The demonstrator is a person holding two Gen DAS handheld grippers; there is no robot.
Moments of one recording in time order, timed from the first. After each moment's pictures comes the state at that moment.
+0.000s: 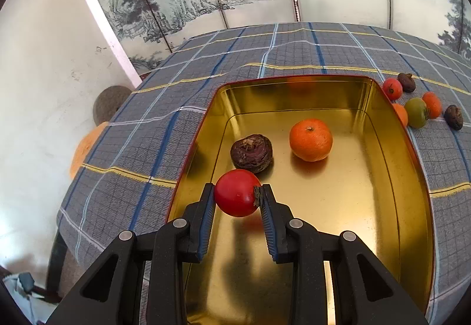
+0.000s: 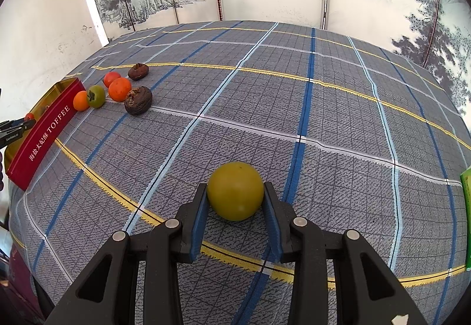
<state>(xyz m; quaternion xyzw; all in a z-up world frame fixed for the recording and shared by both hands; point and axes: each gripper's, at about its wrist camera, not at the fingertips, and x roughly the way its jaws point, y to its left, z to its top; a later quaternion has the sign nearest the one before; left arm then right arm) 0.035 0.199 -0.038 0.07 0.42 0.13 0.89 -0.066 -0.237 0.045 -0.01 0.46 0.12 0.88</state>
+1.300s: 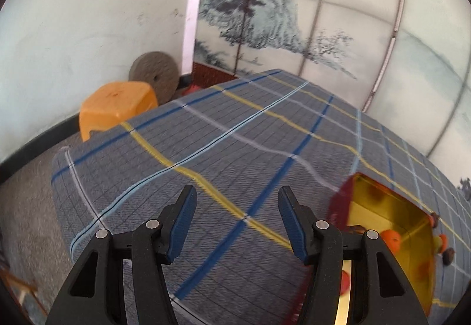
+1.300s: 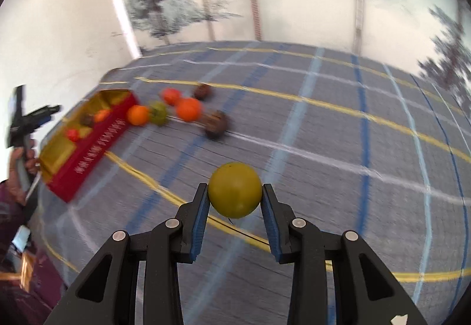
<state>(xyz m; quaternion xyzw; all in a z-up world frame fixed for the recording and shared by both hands) 0.009 0.354 -0.027 -0.17 0.31 0.24 0.91 -0.081 -0.147 0.096 -0.01 0.42 0.21 0.89</state>
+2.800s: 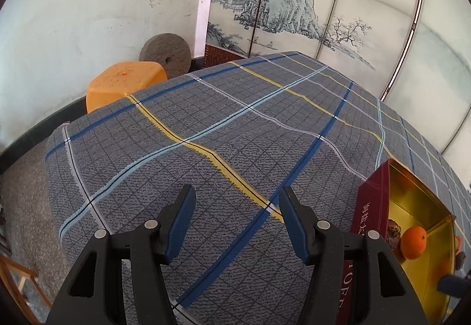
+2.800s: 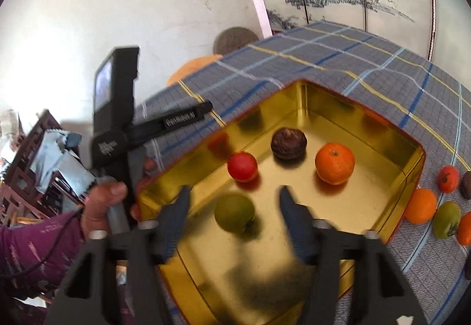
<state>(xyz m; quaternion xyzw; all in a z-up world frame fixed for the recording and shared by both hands) 0.021 0.365 -0.057 -0.19 0.34 0.26 0.89 -0.054 0.142 0.091 -0.04 0.44 0.46 0.77</state>
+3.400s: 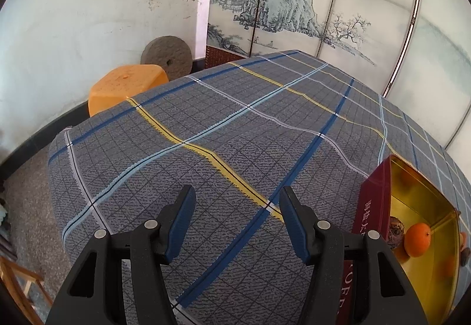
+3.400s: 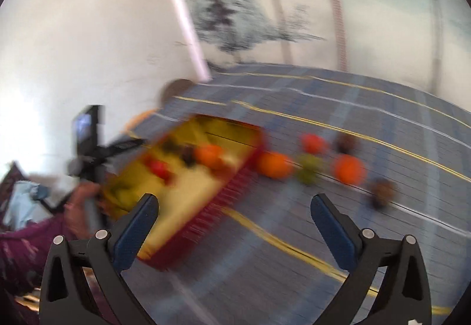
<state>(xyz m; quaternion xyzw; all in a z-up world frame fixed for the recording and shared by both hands) 0.023 0.362 -0.056 -0.18 0.34 0.26 0.89 -0.069 -0.049 0.110 0.01 0.38 0.28 0.88</state>
